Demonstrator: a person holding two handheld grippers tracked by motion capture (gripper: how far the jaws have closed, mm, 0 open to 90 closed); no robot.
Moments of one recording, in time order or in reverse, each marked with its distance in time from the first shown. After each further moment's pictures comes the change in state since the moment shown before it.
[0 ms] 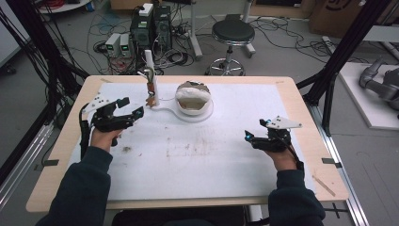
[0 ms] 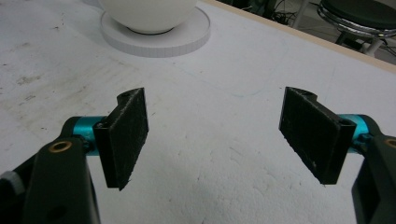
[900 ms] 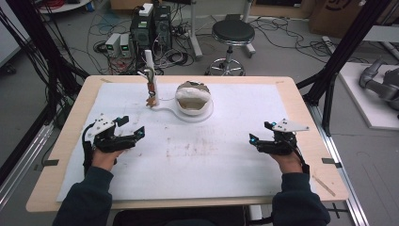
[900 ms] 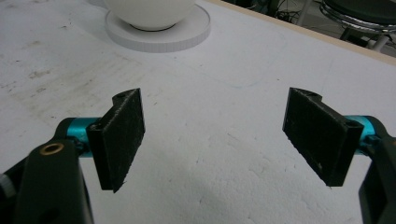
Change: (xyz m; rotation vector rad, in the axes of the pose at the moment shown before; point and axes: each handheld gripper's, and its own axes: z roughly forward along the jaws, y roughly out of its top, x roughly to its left) left arm -0.020 -0.038 -0.017 0.050 0.044 0.035; right arm -0.006 -0.009 -0.014 -0.012 0.020 0.023
